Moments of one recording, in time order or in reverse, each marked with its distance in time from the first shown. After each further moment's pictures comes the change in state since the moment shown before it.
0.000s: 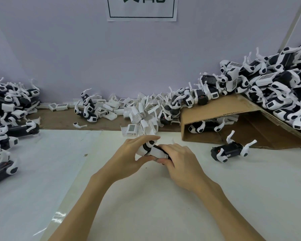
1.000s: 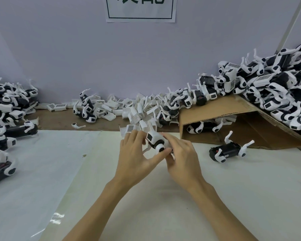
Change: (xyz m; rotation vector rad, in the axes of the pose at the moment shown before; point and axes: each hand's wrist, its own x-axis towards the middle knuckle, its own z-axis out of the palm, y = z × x) left_hand 0.003 0.046 0.026 0.033 0.397 -0.182; right_hand 0.001 -0.006 0.004 0.055 0.424 -0.017
